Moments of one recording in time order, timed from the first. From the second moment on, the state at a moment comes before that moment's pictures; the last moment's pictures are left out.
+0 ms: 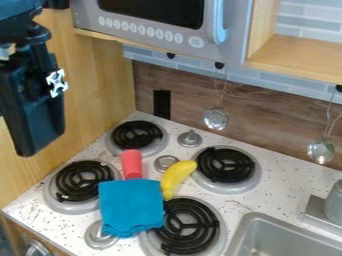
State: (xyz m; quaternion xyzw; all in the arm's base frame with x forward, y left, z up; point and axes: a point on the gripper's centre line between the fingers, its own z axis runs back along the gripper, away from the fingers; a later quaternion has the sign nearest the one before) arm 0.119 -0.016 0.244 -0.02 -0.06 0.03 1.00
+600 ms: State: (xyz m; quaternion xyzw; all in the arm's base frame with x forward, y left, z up) arm 0.173 0.036 0.189 0.04 -0.11 0.11 0.99
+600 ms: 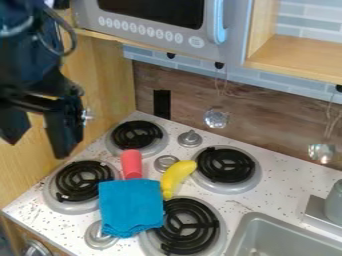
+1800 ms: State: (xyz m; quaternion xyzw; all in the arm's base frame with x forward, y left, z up) arm 0.321 0.079 -0.004 0.02 -0.12 0.17 0.98
